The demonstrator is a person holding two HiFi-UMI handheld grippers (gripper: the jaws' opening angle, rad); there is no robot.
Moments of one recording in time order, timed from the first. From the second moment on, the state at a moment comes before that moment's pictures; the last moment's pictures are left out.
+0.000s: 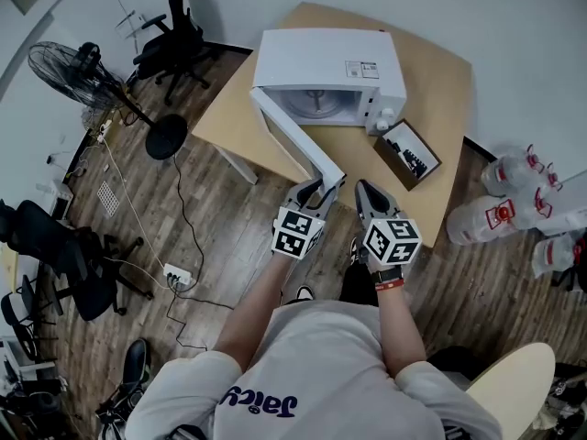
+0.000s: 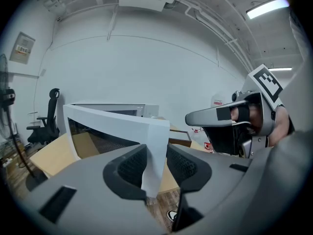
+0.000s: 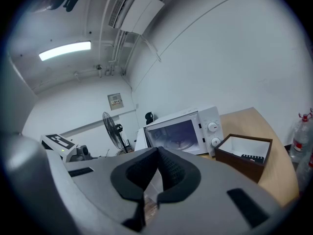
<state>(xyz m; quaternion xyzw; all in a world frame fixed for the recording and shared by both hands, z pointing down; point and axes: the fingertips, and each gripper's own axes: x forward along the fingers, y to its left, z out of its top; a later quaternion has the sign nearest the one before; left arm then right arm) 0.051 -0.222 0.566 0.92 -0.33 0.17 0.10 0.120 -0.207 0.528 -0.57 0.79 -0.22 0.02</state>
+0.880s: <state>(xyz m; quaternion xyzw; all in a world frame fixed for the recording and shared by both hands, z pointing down) 0.096 -0.249 0.564 0.91 -0.37 0.17 0.10 0.159 -0.231 0.524 -0.57 0.79 -0.22 0.02</state>
